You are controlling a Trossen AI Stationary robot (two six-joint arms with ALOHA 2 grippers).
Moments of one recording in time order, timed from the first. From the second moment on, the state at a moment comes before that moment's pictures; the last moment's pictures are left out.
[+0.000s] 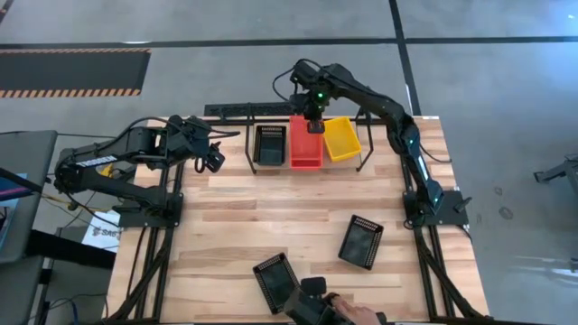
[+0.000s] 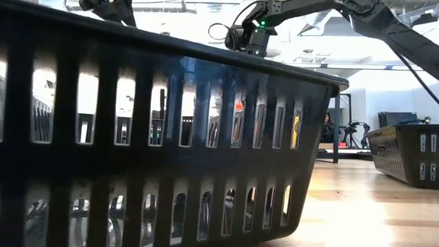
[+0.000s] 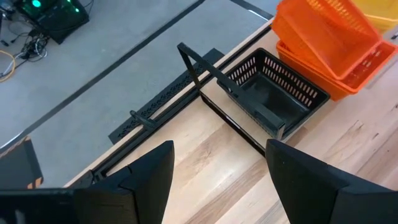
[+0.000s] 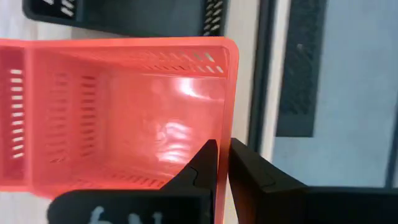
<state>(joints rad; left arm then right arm) 0.11 1.07 1.32 -1.21 -0.66 -0.49 -0.60 2.23 2.35 -1.33 -0.05 -0.70</state>
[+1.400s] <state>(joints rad) 0.11 1.07 1.32 -1.21 -0.66 -0.52 -0.62 2.28 2.33 -1.29 -0.12 -0.64</state>
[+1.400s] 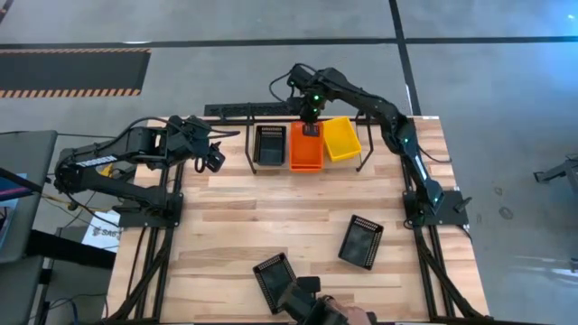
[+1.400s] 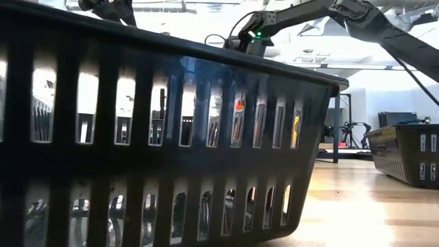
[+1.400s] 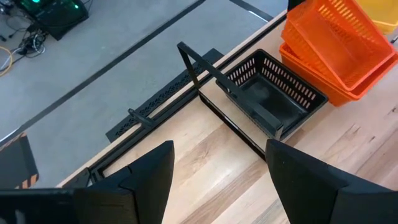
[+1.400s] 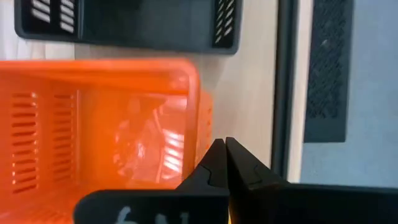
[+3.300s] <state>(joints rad) 0.11 1.07 1.32 -1.21 -0.66 -0.50 -0.51 2.12 2.13 -1.27 -0.01 -0.61</state>
